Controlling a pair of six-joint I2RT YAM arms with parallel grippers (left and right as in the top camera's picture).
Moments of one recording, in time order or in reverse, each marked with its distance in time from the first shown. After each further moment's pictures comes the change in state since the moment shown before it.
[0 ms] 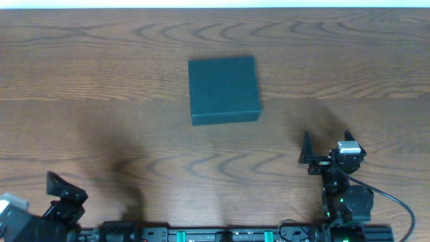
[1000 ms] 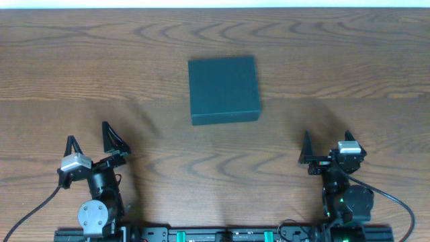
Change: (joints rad) left arm -0.001 -0.271 -1.020 1.406 0.331 0.306; right arm 0.000 0.000 0.000 0.000 0.003 0.000
